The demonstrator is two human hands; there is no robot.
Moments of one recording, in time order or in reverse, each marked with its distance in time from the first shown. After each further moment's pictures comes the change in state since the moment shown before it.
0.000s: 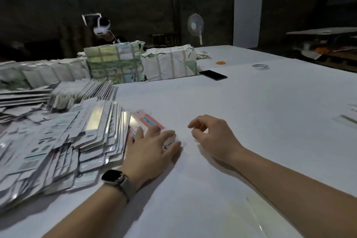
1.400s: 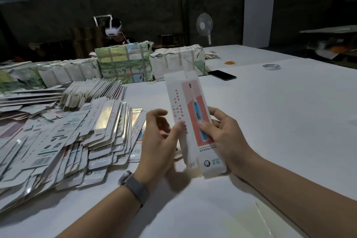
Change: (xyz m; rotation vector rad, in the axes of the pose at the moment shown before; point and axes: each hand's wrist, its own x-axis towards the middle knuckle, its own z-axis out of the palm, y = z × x) left_hand -0.011 0.027 -0.014 -1.083 0.422 0.033; right_hand -0.010 -0.018 0.001 0.744 -0.023 0.093
